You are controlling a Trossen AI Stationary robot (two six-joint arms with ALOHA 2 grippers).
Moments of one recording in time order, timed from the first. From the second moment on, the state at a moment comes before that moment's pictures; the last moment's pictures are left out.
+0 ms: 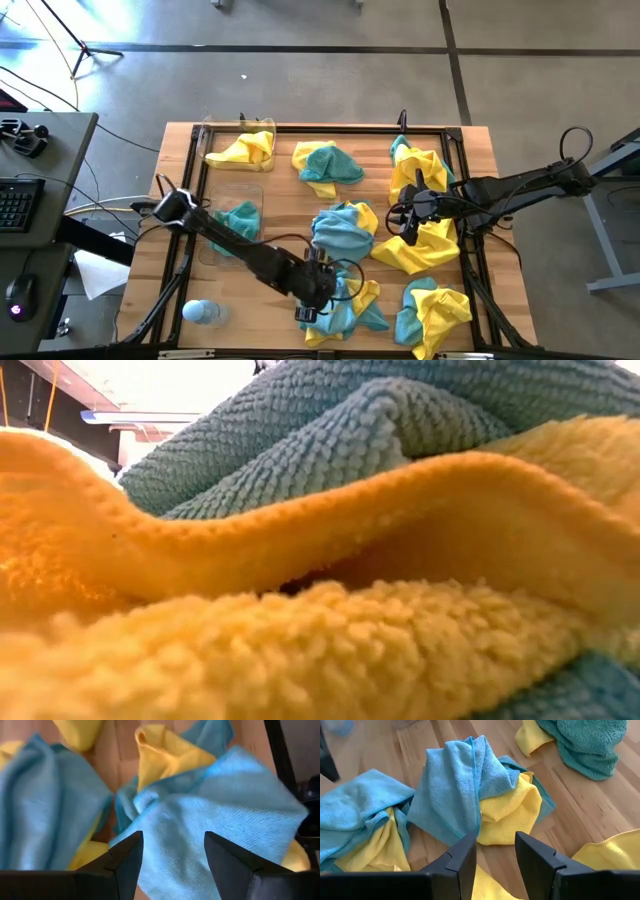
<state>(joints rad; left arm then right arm) -0.49 2.02 1.69 -0.75 -0.24 -0.29 0.21 0.97 0.78 -0.67 0.23 0.57</state>
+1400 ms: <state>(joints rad) -0.47 1.71 1.69 -1.10 -0.35 -0.45 0.21 0.97 0.79 -0.69 0.24 0.34</state>
